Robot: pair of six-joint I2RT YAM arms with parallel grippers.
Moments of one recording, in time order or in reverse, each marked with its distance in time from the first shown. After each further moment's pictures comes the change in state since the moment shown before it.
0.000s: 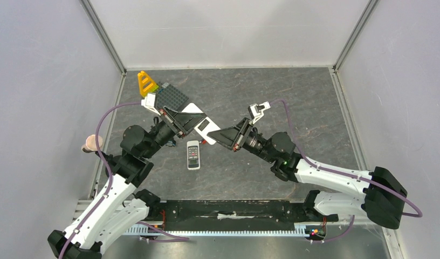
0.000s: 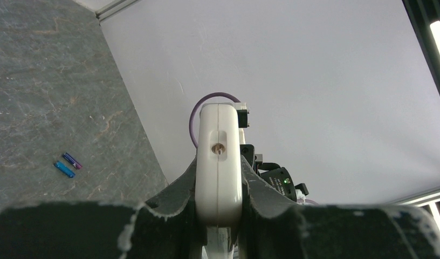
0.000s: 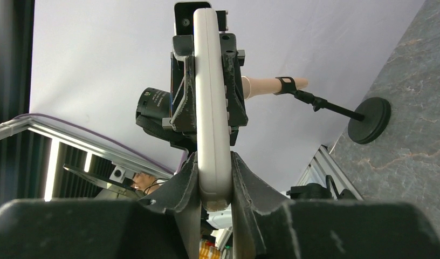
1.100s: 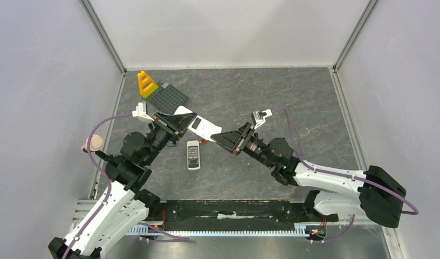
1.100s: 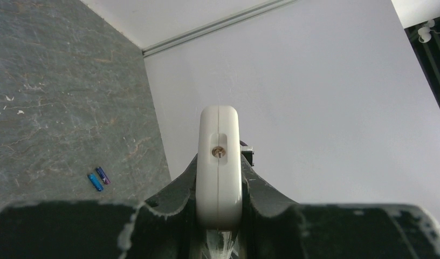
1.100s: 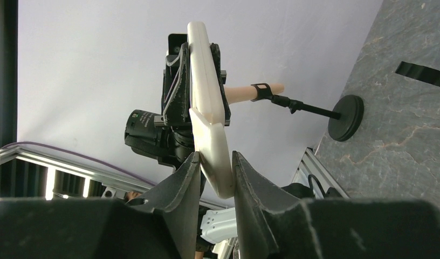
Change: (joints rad) left arm 0.007 -0.090 -0.088 -0.063 -0.209 -0.039; right arm 0.010 0.014 -0.098 0.056 0.094 0.045
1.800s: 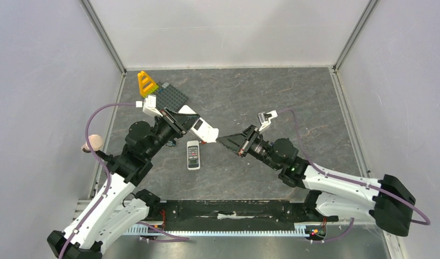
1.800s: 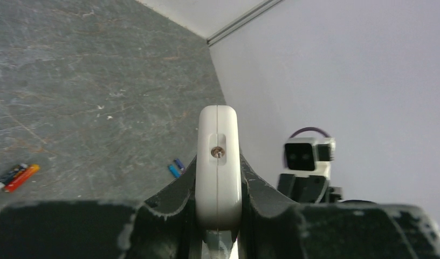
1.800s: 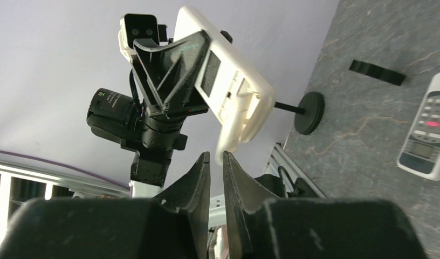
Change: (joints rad) left arm 0.000 0.093 0.113 -0.179 0.006 0.306; right arm -0.001 -0.103 -0.011 -0.184 0.029 -0.058
